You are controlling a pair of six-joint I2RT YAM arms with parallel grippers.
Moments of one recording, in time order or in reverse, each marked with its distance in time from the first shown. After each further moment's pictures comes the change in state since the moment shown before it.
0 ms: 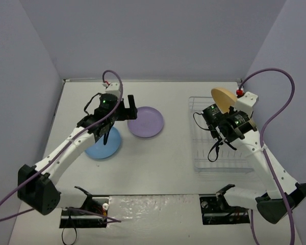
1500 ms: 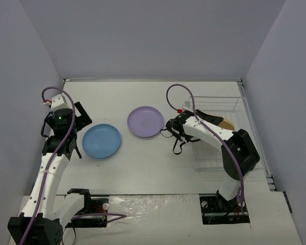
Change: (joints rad) left arm 0.467 -0.374 -0.244 -0.121 -0.180 -0.013; right arm 0.160 0.544 -0.123 0.035 0.238 -0.641
